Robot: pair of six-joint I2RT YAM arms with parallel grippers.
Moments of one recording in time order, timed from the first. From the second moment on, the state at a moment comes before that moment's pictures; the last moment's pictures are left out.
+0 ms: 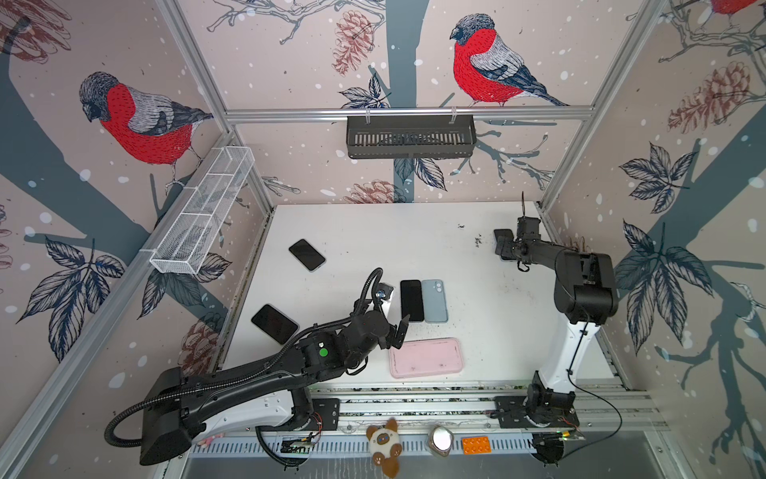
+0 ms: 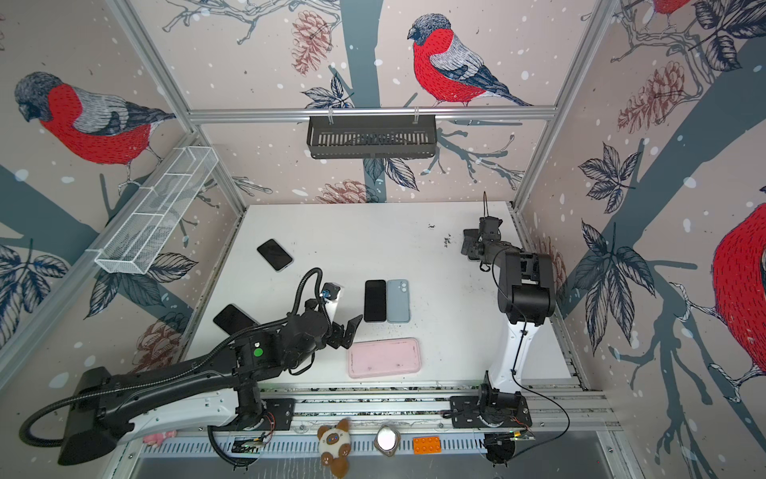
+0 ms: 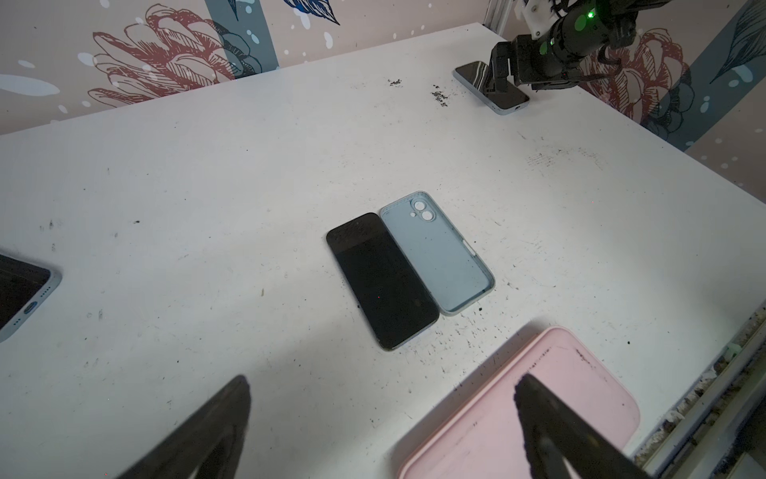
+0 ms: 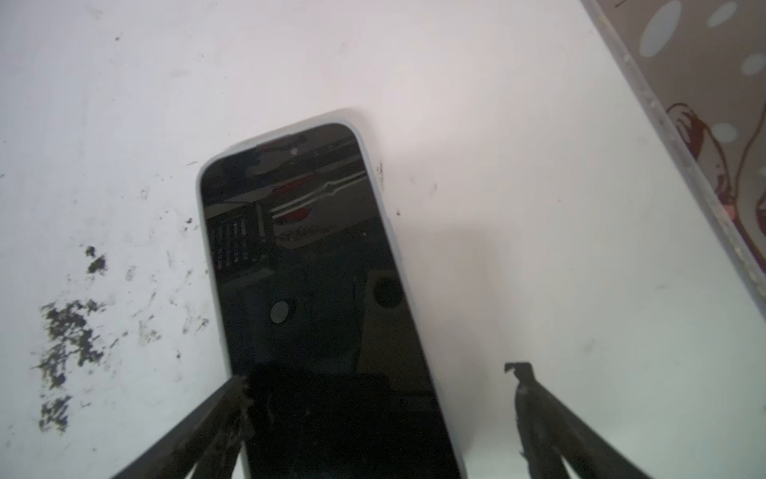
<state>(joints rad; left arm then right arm) -1.14 0.94 0.64 -0.27 -0.50 -0.37 -0.07 2.06 1.30 -0.12 0.10 0.15</state>
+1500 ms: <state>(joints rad) -1.14 0.91 0.63 -0.27 -0.50 -0.37 -0.04 2.07 1.38 -0.22 -0.06 0.10</state>
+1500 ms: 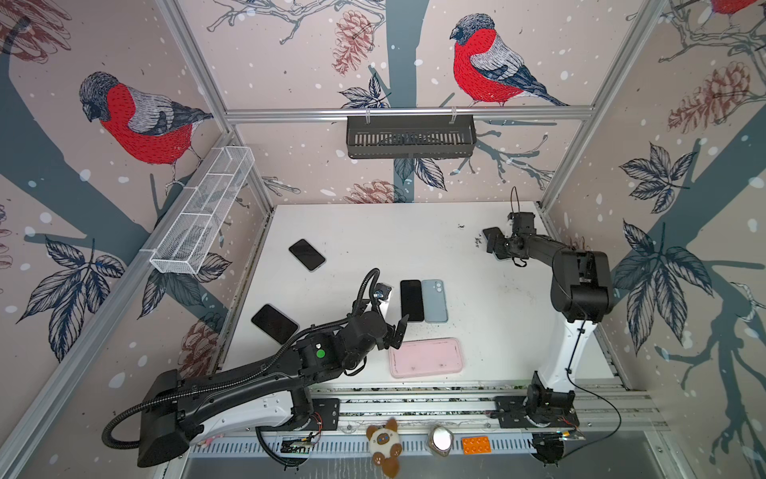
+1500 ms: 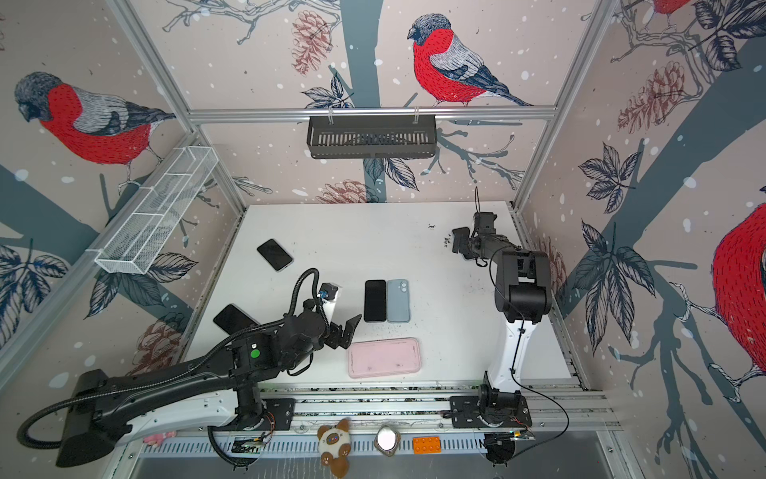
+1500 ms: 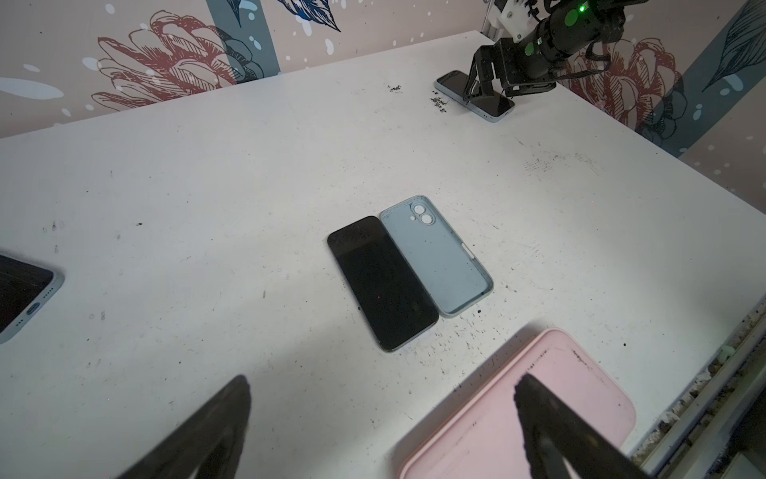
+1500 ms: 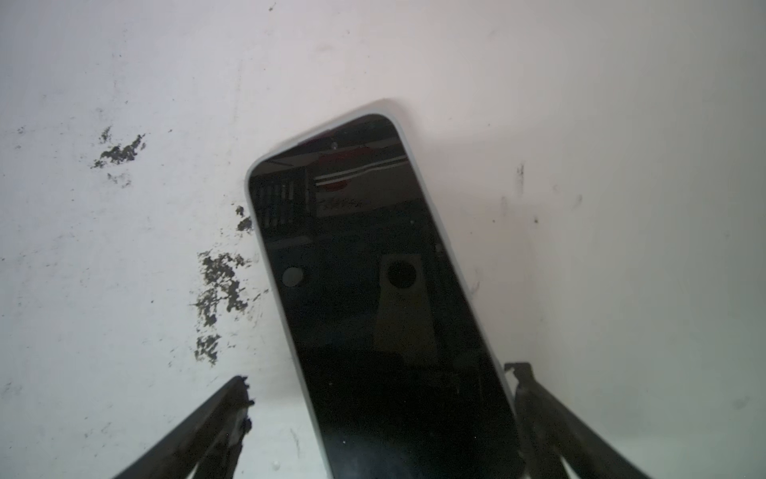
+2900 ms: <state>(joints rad) -1.14 0.89 0.62 -0.25 -0.46 -0.41 0.01 2.09 1.34 -0.16 -0.02 0.13</state>
